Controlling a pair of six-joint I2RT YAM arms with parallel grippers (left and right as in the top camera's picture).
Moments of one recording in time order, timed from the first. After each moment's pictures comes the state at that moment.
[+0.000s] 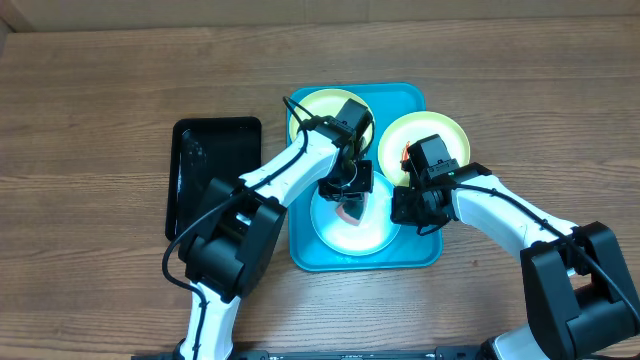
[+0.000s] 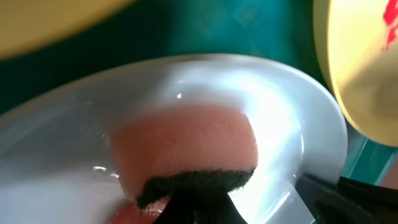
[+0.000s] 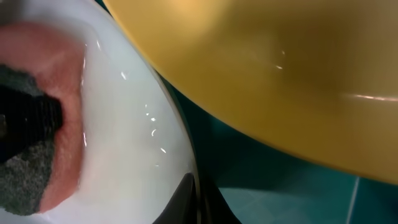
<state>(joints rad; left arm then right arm) -0.58 2.14 1.53 -0.85 0.35 -0.55 0.35 1.71 0.91 -0.58 -0.22 0.41</state>
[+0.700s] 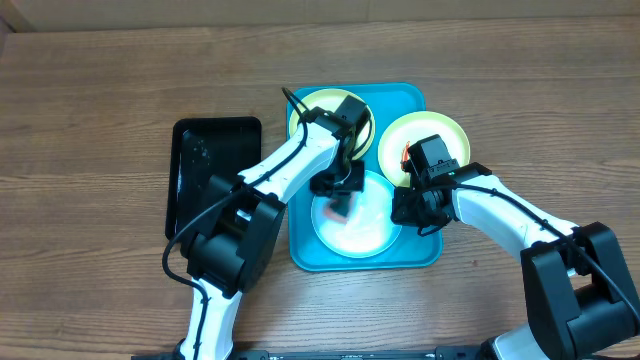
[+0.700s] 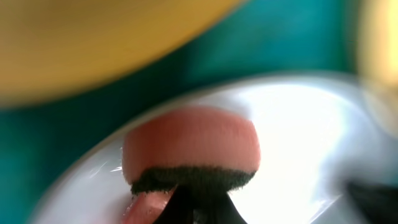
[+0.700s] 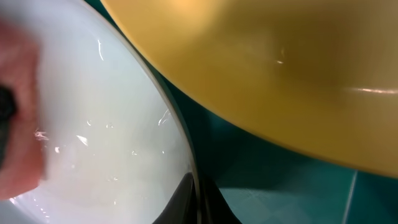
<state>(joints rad) -0.57 2.16 1.60 -0.95 0.25 -0.47 0.35 1.71 0.91 -0.59 -0.22 0.41</state>
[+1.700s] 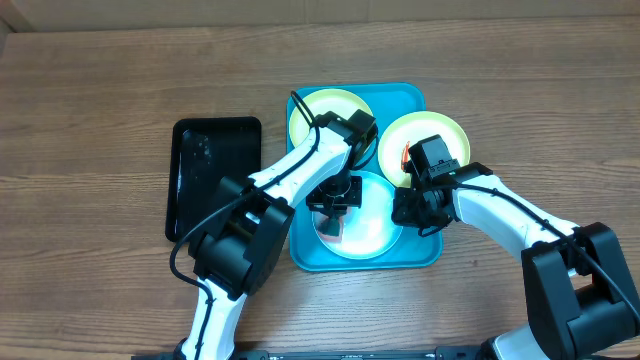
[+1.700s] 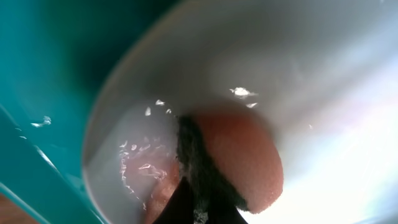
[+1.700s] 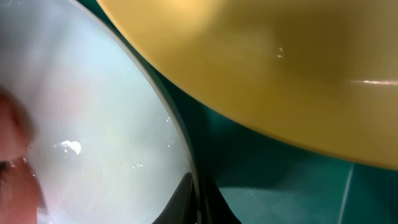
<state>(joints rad) -0.61 2.18 1.62 -1.17 0.09 -0.55 0.35 1.71 0.91 -0.61 -0.22 0.41</state>
